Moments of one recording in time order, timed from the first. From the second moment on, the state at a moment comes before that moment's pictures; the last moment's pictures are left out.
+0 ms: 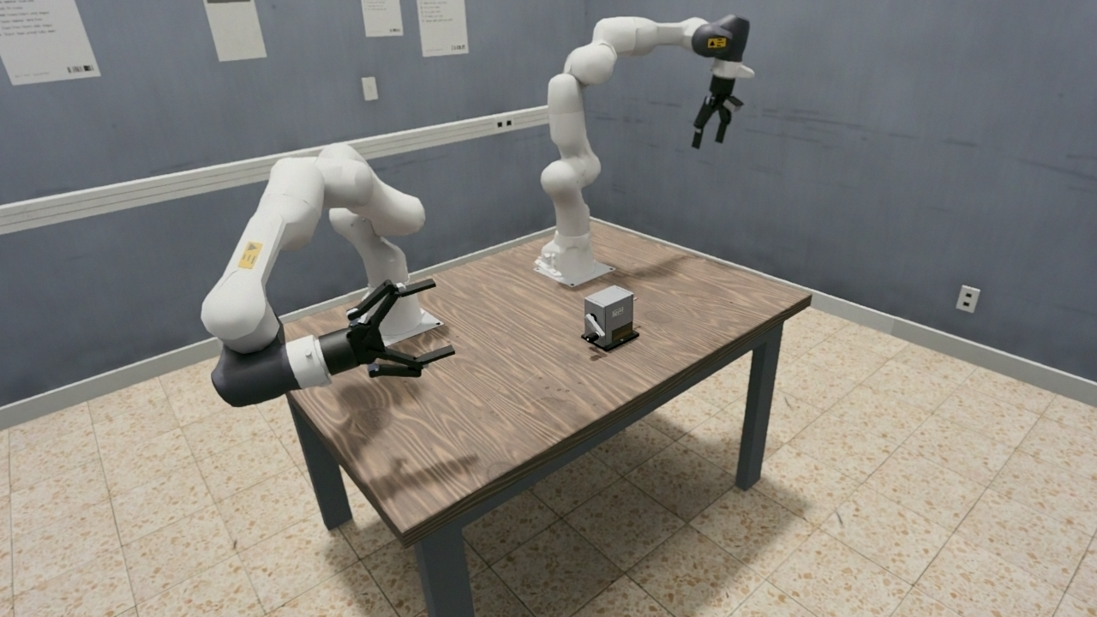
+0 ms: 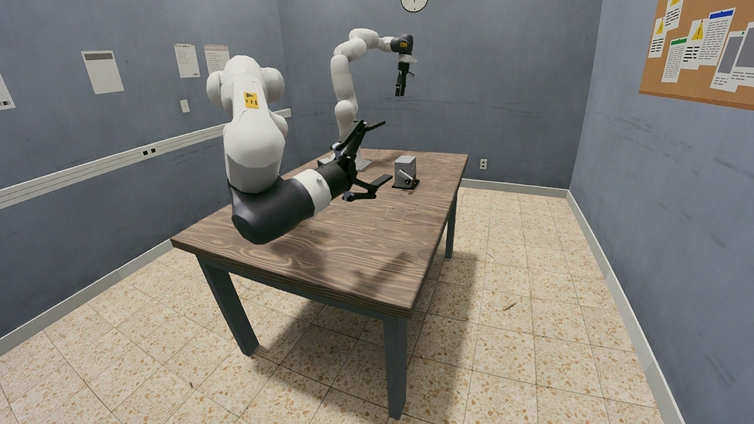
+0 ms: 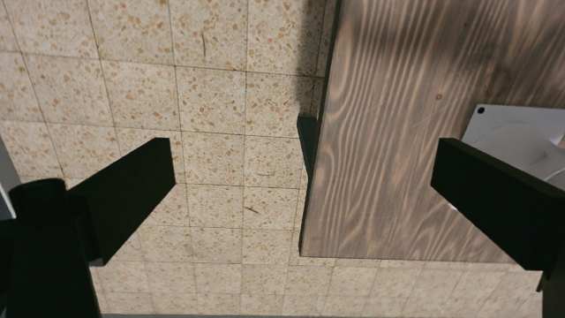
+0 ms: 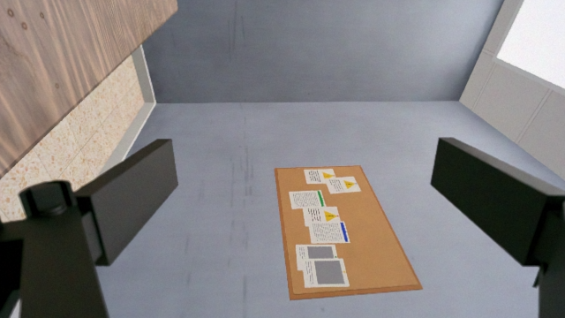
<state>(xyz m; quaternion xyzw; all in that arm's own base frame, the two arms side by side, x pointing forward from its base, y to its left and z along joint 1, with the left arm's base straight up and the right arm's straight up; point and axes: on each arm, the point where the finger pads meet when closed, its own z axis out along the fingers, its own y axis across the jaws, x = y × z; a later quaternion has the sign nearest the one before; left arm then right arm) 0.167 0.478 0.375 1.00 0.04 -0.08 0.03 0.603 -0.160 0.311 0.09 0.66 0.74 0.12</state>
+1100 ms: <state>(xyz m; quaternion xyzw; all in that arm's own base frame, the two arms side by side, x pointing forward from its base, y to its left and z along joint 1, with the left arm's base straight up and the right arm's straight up) 0.042 0.541 0.404 0.95 0.30 -0.02 0.01 0.603 -0.160 0.311 0.09 0.66 0.74 0.12</state>
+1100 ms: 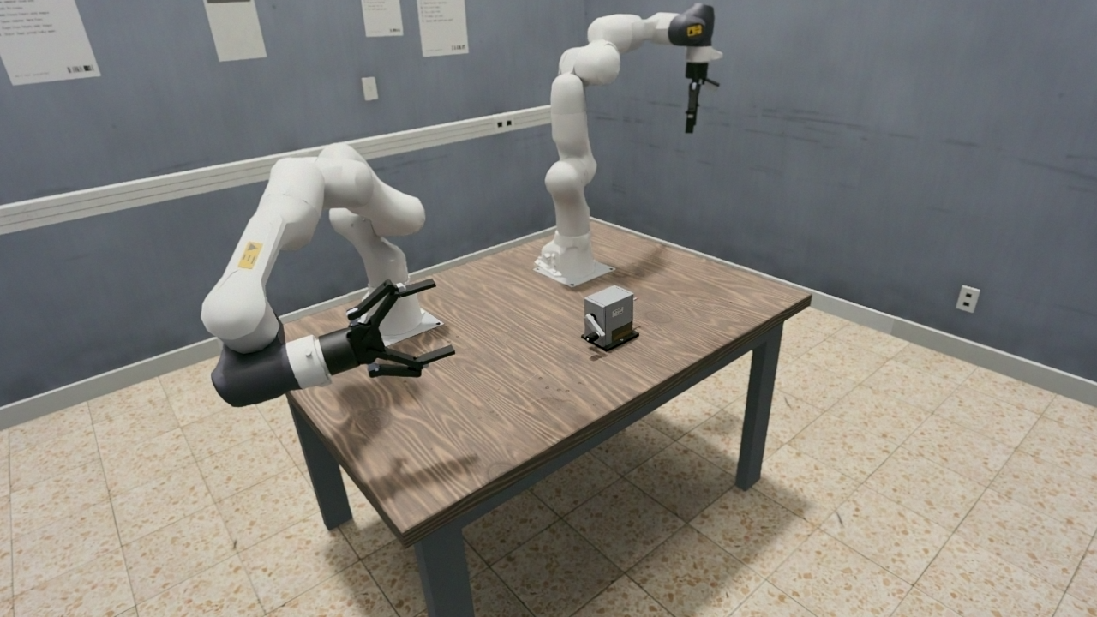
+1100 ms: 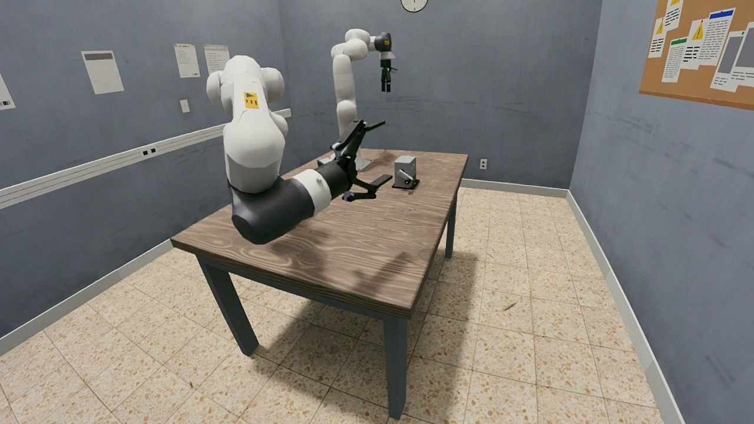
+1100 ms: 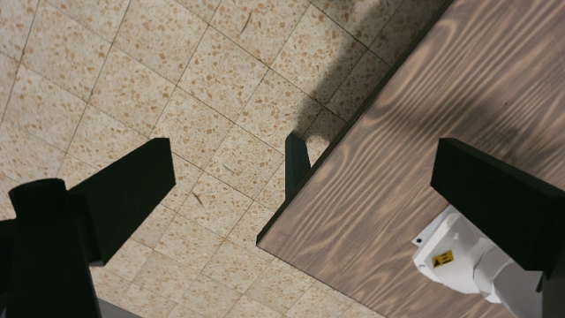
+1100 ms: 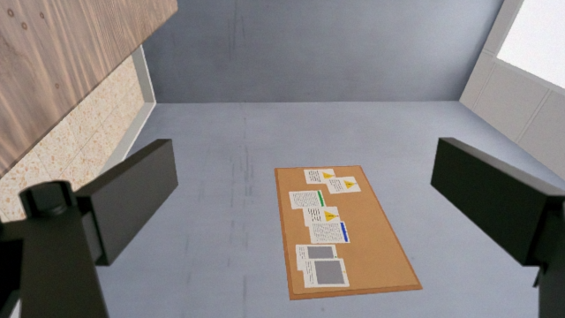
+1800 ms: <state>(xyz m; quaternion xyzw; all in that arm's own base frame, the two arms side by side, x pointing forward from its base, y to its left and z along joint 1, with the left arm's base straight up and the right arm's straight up) 0.006 0.553 0.413 0.93 0.37 0.00 0.00 0.603 -0.160 0.311 0.09 0.66 0.74 0.12</state>
